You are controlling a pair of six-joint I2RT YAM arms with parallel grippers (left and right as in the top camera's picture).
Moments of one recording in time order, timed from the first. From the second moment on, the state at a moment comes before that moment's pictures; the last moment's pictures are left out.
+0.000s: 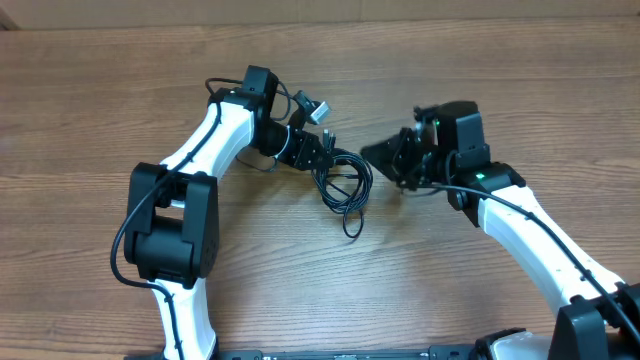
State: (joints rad) left arm -0.24 2.10 1.53 -0.87 0.90 0.29; right arm 0.28 1.49 0.93 -0.12 -0.69 1.04
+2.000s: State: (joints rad) left arm -0.24 2.10 1.53 -0.85 0.91 0.09; right arm 0.29 1.44 0.97 -0.43 -0.43 0.84
